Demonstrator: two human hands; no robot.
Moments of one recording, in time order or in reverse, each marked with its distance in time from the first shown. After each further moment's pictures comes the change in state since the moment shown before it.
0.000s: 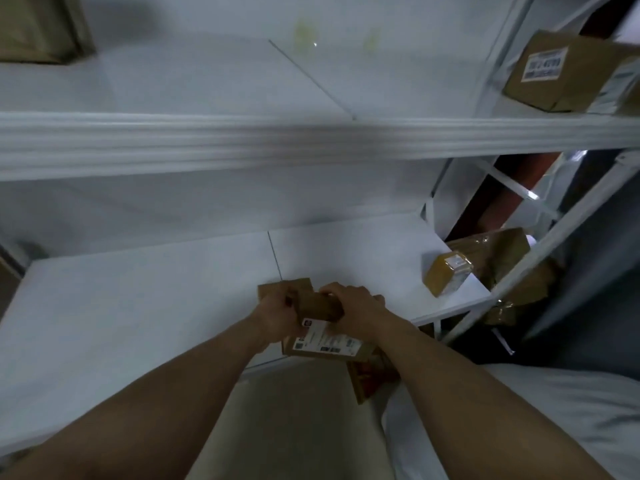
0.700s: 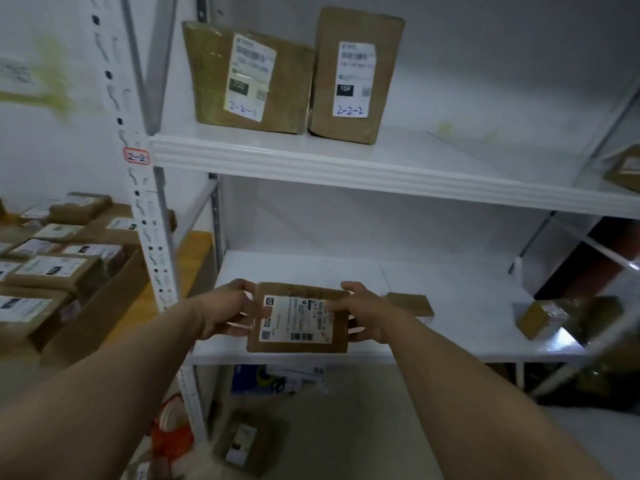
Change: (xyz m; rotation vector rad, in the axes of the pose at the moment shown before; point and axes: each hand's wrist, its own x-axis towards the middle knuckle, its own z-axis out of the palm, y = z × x) left_hand -0.341 -0.149 -0.318 -0.321 0.141 -0.199; right_hand -0.140 -0.362 0.080 0.844 -0.177 0.057
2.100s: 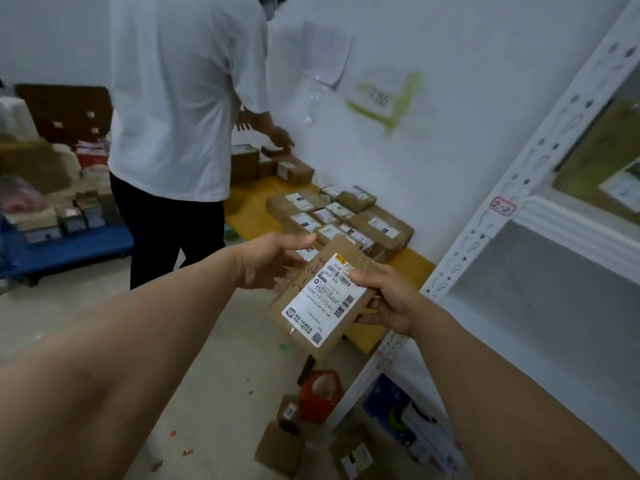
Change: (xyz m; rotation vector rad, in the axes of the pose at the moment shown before) left_hand -0.260 -0.132 -0.285 -0.422 0.413 0.115; right_hand -0.021 -0.161 0.398 -0.122 -0.639 -0.230
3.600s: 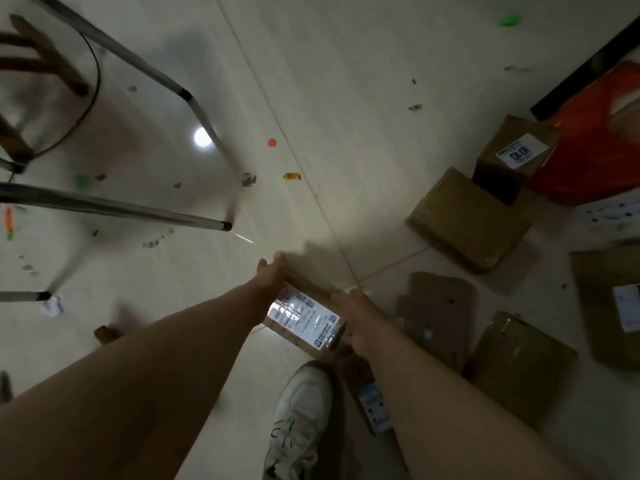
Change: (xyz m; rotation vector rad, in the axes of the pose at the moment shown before) left_hand 0.166 -0.924 -0.064 -0.243 0.821 -0.953; right_hand 0.286 0.881 0.266 -0.108 -0.273 0.949
